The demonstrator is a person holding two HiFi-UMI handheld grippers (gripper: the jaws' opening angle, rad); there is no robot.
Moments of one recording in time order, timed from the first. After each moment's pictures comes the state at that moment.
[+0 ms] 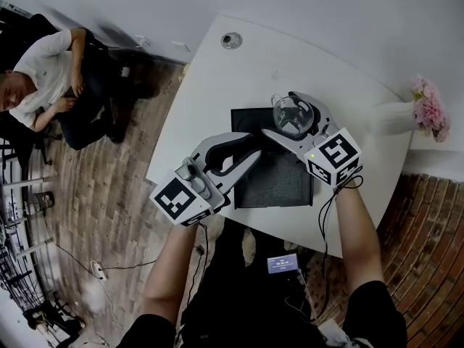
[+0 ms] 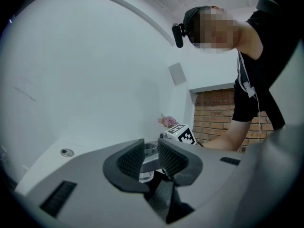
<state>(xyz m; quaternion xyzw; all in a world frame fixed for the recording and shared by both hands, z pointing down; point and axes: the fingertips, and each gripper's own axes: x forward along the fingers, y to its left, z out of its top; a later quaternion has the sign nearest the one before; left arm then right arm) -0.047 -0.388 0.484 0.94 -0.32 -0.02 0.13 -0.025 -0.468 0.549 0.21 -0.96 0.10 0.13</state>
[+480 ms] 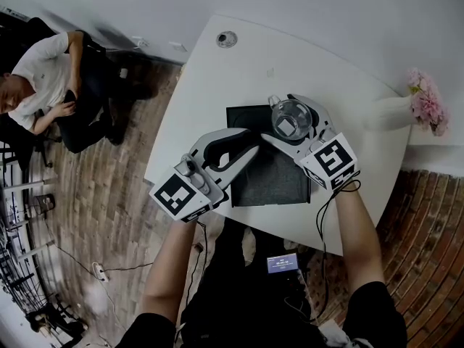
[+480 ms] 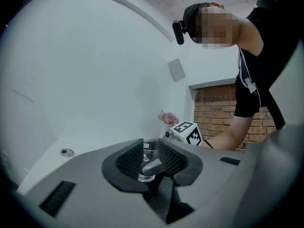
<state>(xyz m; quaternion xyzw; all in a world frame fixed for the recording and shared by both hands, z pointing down) -0.042 -0.392 0.493 0.94 -0.32 0.00 0.12 -0.016 -0.455 0.555 0.21 -0.96 0.05 0.16</state>
